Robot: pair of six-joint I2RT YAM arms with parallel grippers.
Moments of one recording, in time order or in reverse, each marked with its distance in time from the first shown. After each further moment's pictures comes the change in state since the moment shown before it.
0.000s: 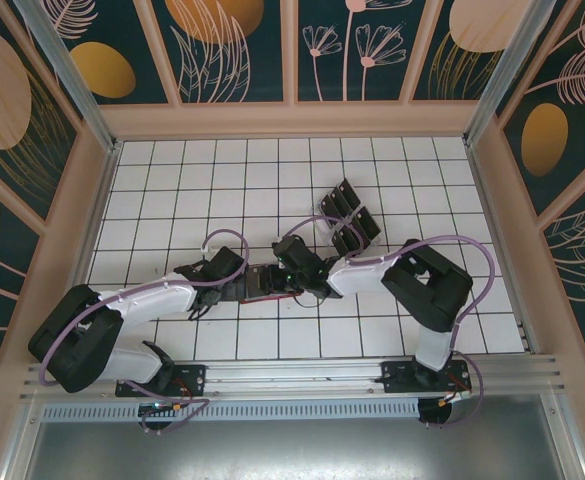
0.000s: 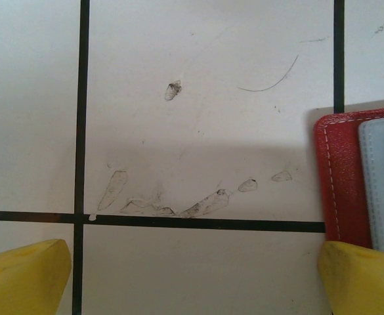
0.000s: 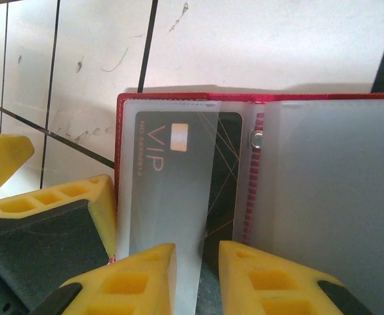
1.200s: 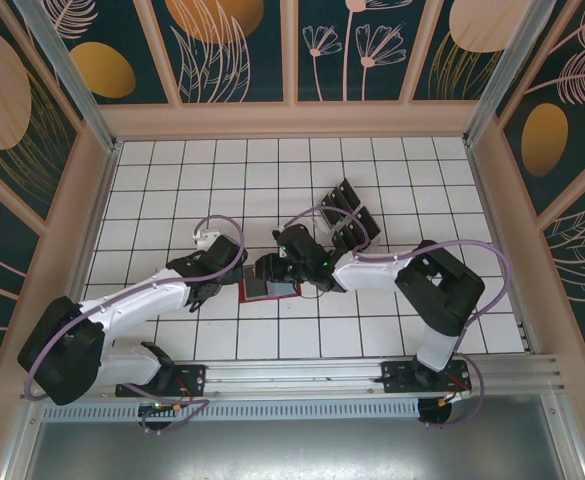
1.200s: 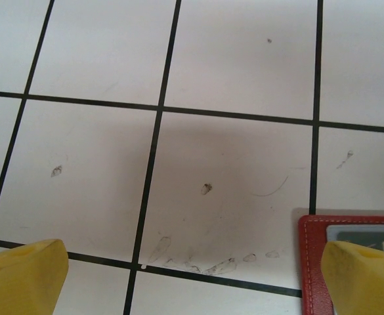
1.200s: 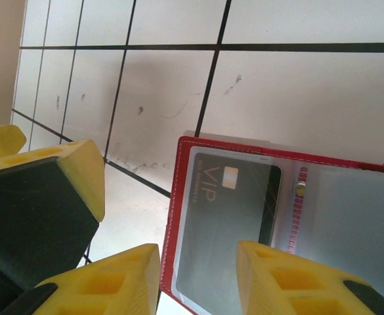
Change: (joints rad) left arm 0.000 -0.071 0.096 -0.072 -0.166 -0.045; right arm -0.033 -0.063 0.025 -0.003 -0.018 -0.016
